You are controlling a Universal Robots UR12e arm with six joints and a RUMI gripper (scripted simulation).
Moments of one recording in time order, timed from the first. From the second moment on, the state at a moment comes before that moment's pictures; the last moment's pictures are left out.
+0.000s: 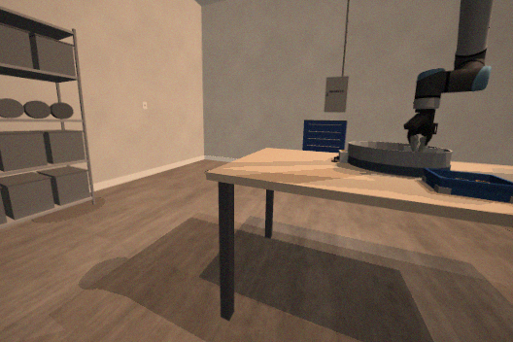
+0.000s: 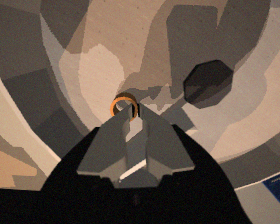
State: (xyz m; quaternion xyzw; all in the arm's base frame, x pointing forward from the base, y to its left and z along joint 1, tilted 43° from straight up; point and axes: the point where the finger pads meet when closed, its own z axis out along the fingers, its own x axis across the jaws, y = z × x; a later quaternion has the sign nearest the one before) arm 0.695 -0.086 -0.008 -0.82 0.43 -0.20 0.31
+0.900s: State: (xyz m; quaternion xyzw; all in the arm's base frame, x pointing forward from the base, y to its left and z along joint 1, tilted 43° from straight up) arm 0.695 -0.086 -0.008 -0.82 0.43 -0.20 0.31
